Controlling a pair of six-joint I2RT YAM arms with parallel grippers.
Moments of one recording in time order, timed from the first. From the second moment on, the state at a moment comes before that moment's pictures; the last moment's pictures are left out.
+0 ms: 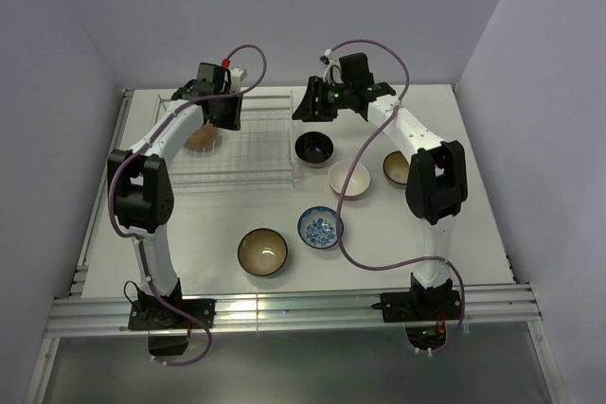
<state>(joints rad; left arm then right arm) -0.25 1.97 1.72 -0.61 0.11 0.01 0.34 2.01 1.80 -0.45 -0.63 0.44</state>
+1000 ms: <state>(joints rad) -0.17 2.02 1.71 -0.62 0.13 -0.05 0.38 2.15 1.79 -0.41 -0.71 0.64</state>
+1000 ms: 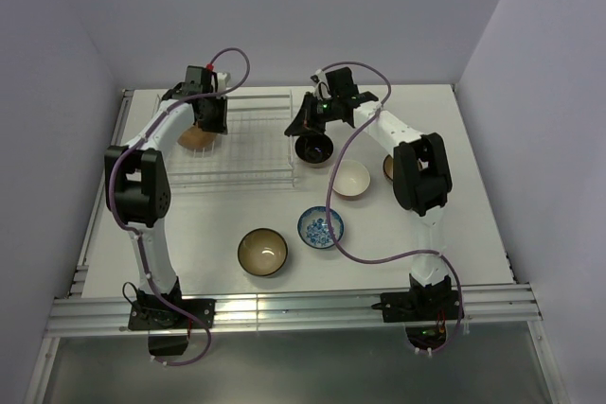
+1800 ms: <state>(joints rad) -0.08 2.11 1.83 -0.68 0.00 0.05 0.38 2.15 1.79 -0.41 -0.71 0.67</state>
